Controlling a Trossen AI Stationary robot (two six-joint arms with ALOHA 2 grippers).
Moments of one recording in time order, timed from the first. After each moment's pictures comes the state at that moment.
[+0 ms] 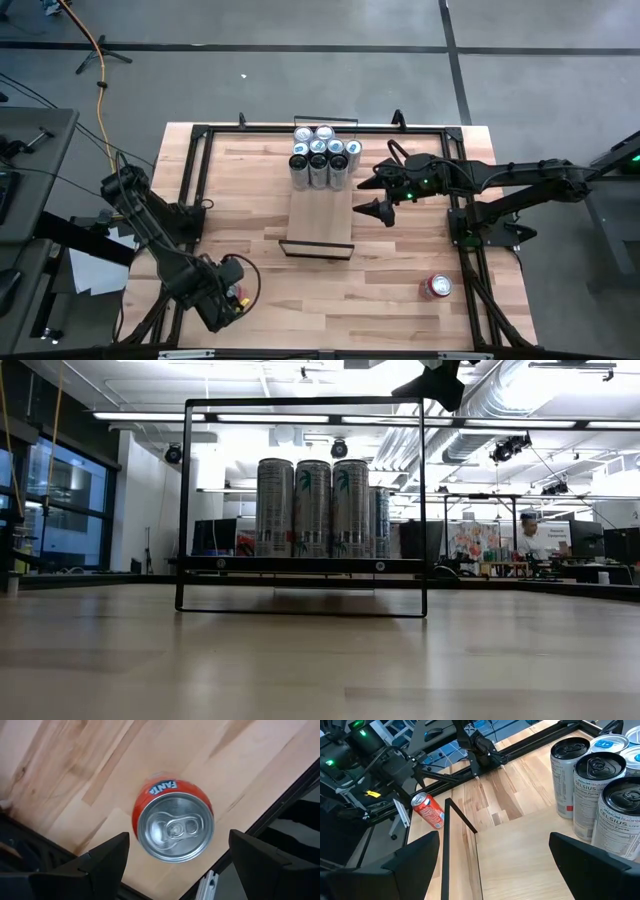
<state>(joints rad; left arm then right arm) -0.88 1.57 1.31 -1.23 -0.06 -1.53 0.01 1.13 1.00 -0.29 -0.03 0.43</state>
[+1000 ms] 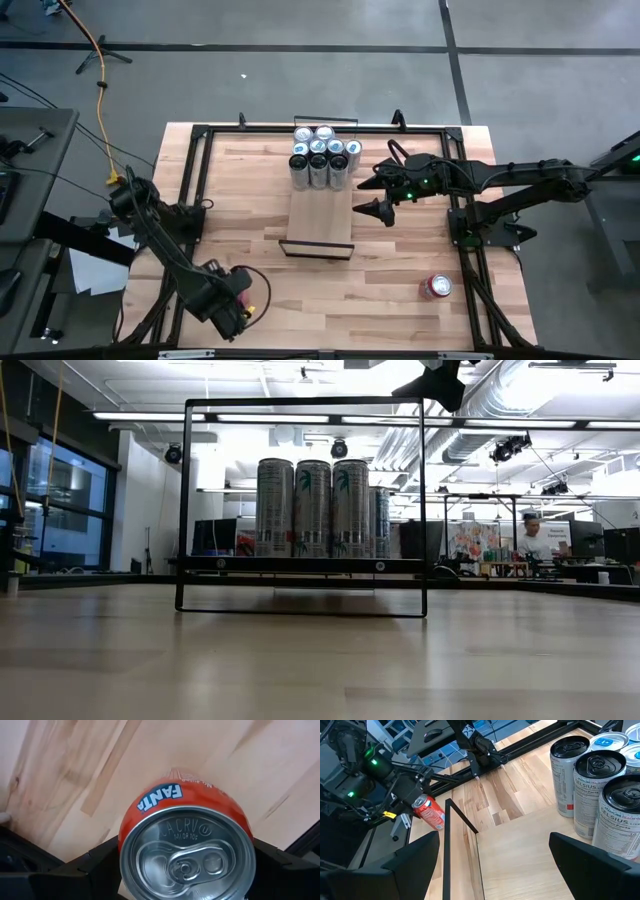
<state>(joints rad) -0.87 1.71 1.27 -1.17 -0.05 -1.46 0.01 1.13 1.00 -0.29 -0.03 0.44</state>
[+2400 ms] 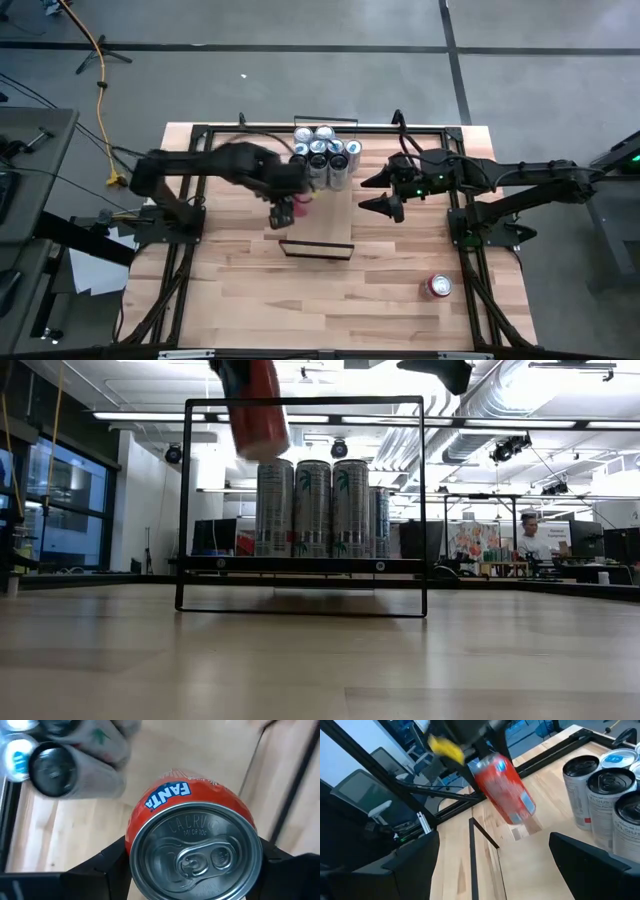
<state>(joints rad) -0.06 1.69 1.87 -1.47 -0.18 -0.28 0.01 1.06 1.00 -0.24 -0.06 0.53</state>
